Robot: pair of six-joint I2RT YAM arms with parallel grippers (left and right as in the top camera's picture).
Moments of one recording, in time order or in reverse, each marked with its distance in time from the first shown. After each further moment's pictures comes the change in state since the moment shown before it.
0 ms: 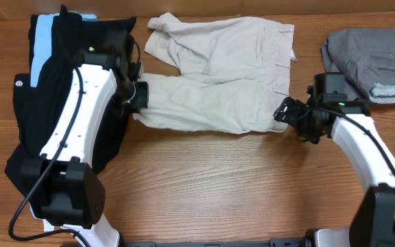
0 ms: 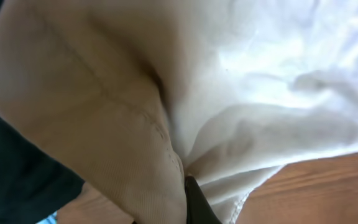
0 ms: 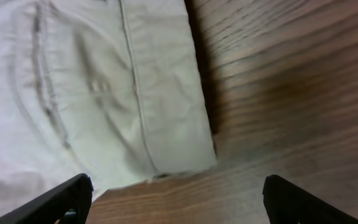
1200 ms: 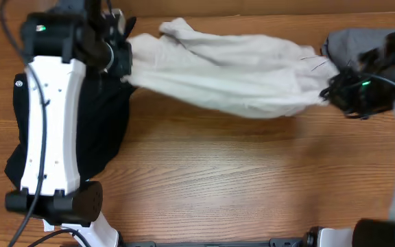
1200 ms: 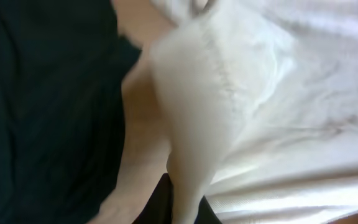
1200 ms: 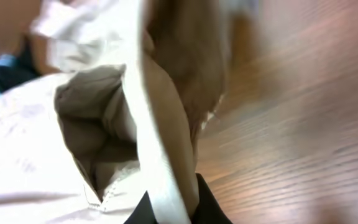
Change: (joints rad) left arm 0.053 0.006 0.626 -0.238 0.075 0.042; right arm -0.231 -0.046 0.700 -0.712 -0.189 -0.158
